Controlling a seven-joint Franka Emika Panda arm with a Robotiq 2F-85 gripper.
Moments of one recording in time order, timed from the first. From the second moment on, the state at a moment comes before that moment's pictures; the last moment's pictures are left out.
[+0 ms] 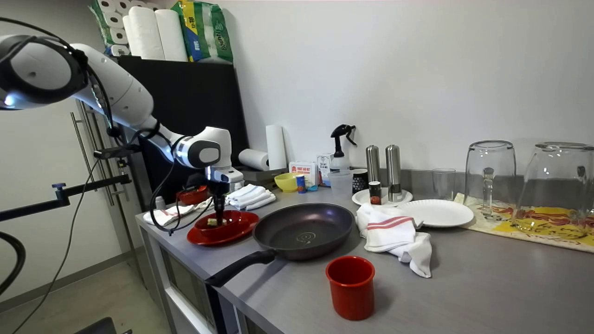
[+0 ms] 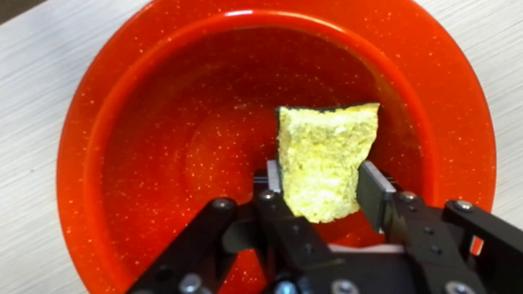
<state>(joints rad) 0.23 0.36 0.10 -1.95 0.15 2.26 0.69</state>
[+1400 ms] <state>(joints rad) 0.29 0.38 -0.01 -2.00 -0.16 2.48 0.90</state>
